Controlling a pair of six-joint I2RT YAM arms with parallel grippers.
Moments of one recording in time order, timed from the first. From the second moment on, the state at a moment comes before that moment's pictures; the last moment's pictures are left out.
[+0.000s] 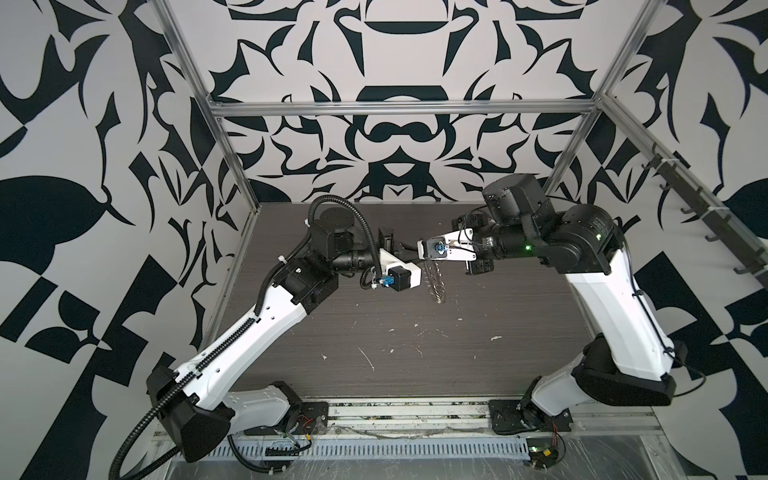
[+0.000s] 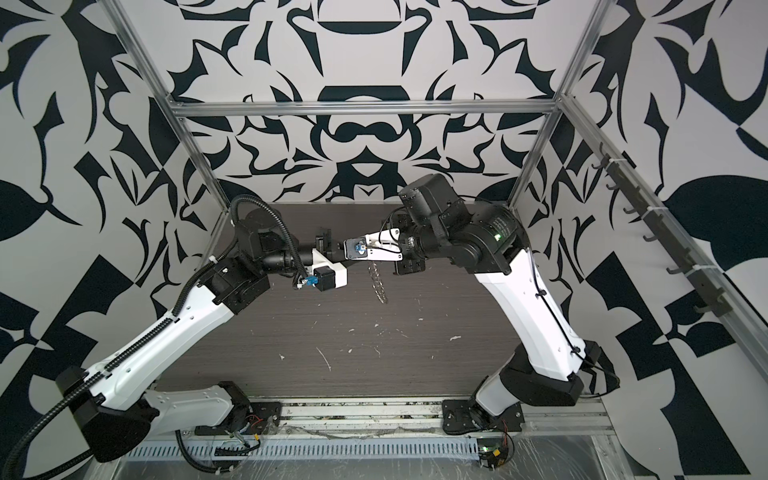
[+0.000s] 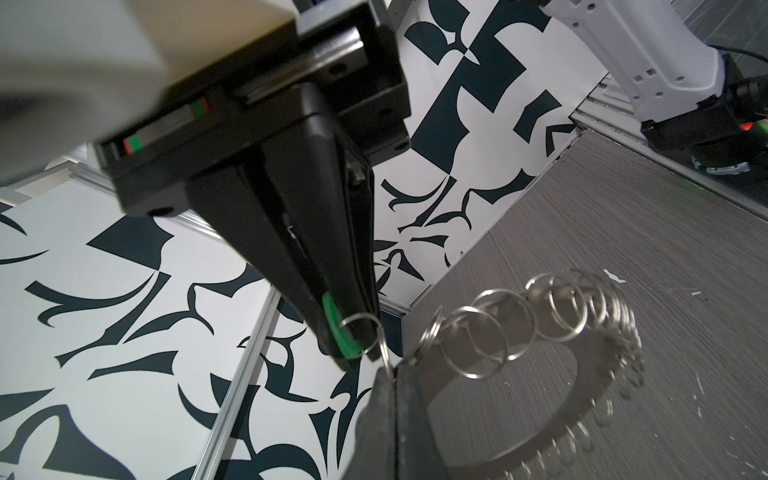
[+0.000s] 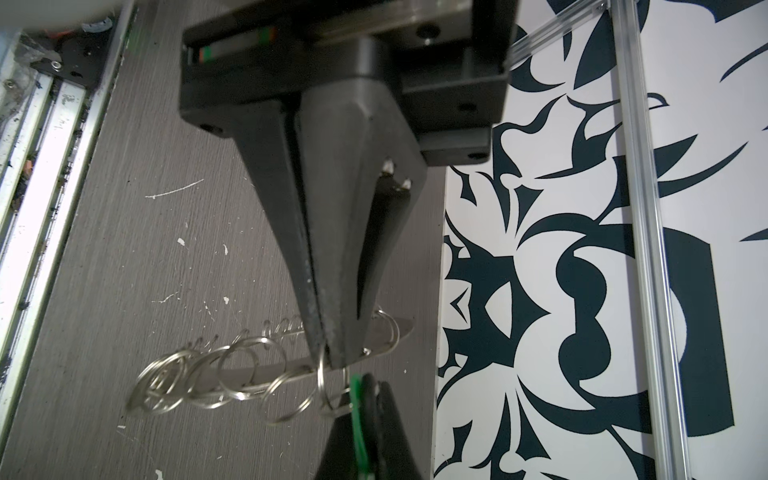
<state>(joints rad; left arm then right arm) -0.73 1.24 1.29 -0.19 0.77 1.13 0.79 1.54 2.26 -1.44 -0.14 -1.02</state>
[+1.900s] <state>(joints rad) -0.75 1.31 1.21 0.14 0.76 0.91 0.77 1.61 2.37 -1.54 -0.07 -0.89</state>
